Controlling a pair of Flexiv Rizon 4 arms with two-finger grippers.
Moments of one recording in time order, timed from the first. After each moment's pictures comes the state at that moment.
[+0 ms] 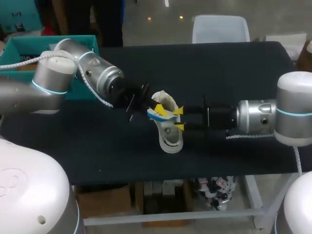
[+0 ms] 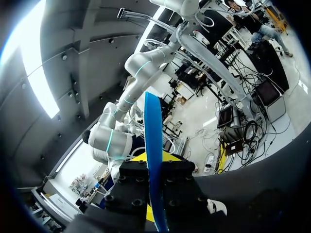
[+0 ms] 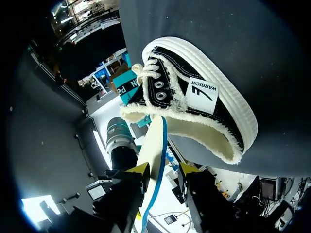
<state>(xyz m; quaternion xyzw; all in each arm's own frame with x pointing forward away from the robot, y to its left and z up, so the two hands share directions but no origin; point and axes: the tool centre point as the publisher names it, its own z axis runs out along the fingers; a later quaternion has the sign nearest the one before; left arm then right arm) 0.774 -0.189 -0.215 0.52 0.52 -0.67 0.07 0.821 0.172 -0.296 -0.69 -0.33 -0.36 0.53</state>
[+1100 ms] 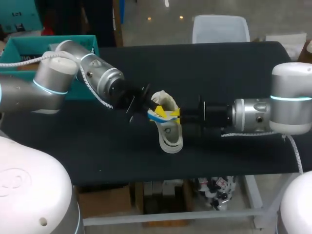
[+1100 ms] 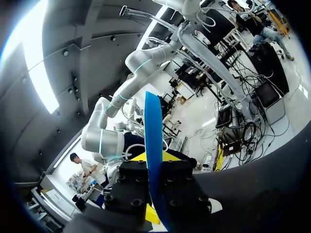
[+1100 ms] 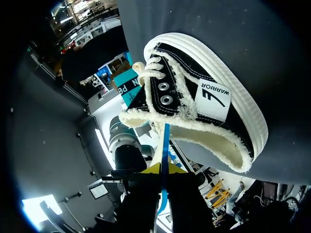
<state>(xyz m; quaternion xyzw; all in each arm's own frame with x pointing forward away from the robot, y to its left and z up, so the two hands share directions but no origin) 0.781 -0.189 -0.229 0.51 0.53 -0.67 0.06 0.832 0.183 -0.297 -0.68 -0.33 -0.36 0.55</state>
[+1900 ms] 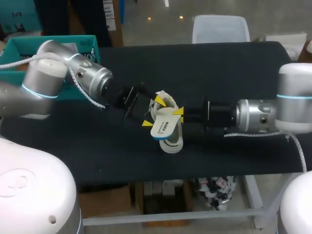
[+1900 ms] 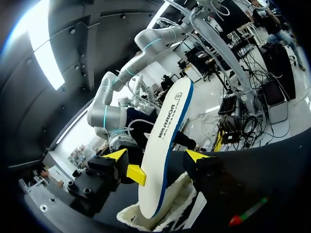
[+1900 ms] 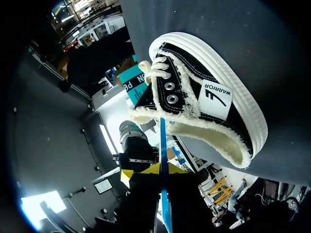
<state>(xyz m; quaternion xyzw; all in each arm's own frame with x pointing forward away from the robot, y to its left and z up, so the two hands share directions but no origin) 0.820 -0.174 -0.253 0.46 0.62 -0.62 0.10 0.830 0.173 -0.289 -0.66 -0.32 -0.37 0.57</state>
